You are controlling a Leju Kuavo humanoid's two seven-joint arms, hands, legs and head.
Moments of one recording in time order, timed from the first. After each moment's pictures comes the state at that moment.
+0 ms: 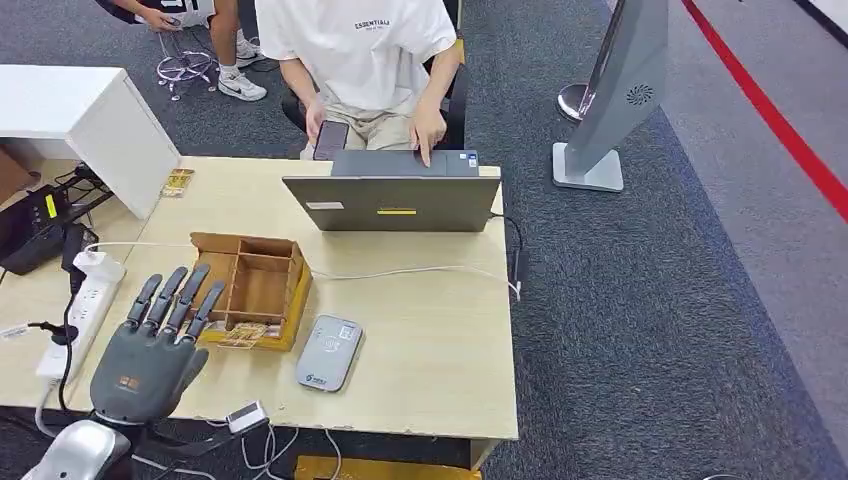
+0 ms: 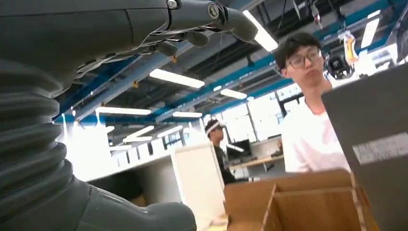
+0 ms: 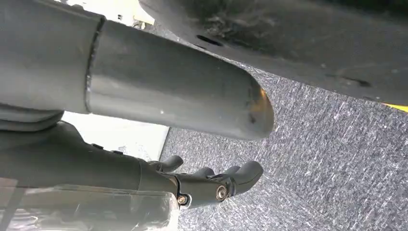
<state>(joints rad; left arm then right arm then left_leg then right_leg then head) 0.10 0.45 -0.35 -1.79 -1.25 0.19 -0.01 -0.03 0.11 1.25 -0.05 -0.73 -0.36 0.06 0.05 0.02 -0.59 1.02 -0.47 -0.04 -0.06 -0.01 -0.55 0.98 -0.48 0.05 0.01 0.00</state>
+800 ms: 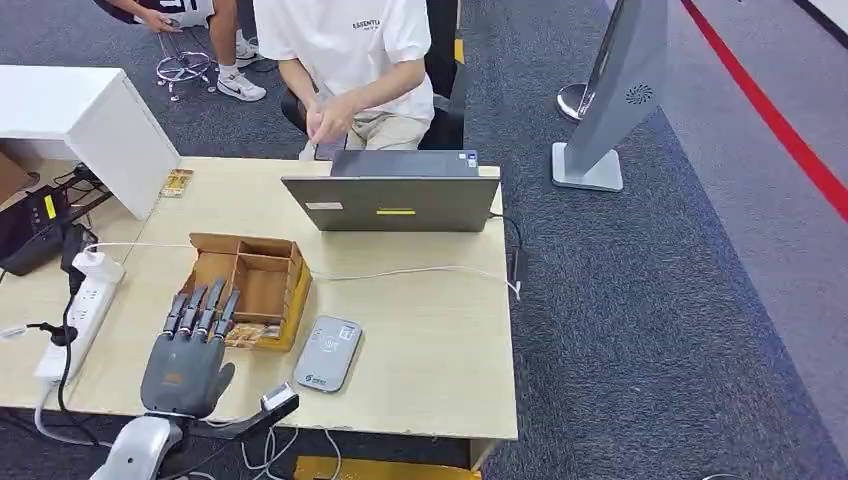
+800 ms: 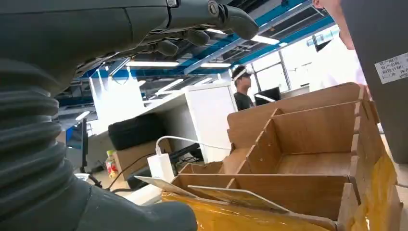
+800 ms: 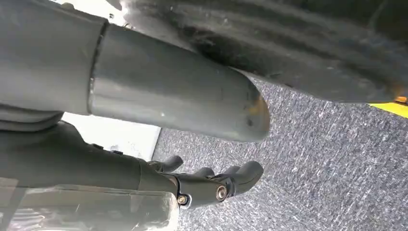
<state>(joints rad) 0.04 0.25 -0.34 -1.53 -1.32 0.21 0.08 -0.05 0.12 1.26 -0.05 -0.73 -0.36 0.05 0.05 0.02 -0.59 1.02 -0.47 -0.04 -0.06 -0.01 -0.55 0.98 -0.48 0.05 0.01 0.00</state>
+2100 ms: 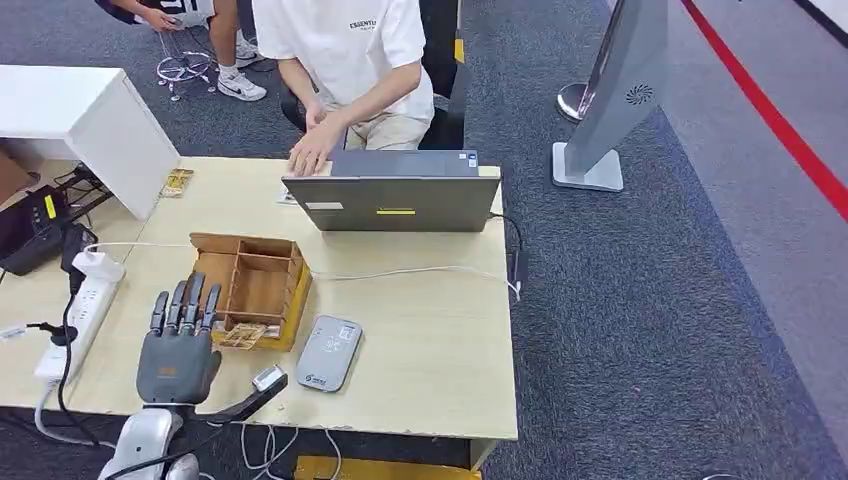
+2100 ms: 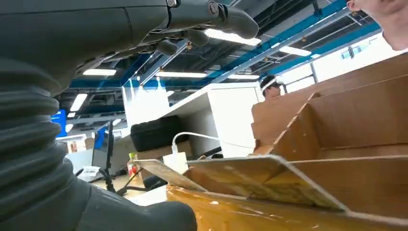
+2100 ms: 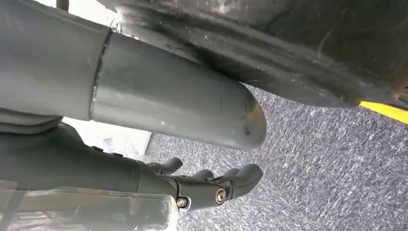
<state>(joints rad) -0.05 0.13 -0.17 -1.24 -1.40 0.45 -0.01 -0.06 0.10 1.31 -0.08 -0.74 -0.36 0.05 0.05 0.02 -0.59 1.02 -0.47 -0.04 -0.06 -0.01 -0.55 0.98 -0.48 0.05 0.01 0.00</state>
